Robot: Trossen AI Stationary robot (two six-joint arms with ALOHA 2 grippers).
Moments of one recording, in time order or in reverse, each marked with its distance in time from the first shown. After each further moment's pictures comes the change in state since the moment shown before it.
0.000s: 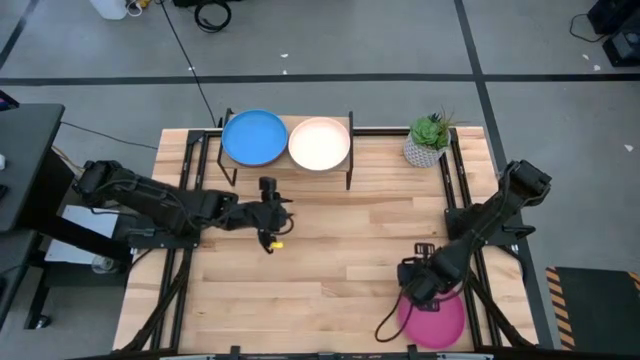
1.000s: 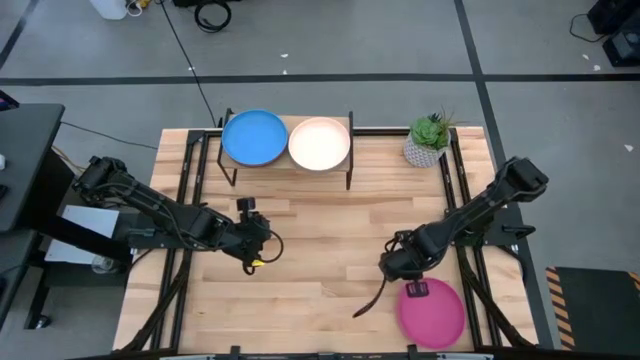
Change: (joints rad) left arm -0.215 0.000 0.000 -0.370 -0.046 -0.596; right arm -0.235 -0.008 0.066 -0.036 -0.117 -0.395
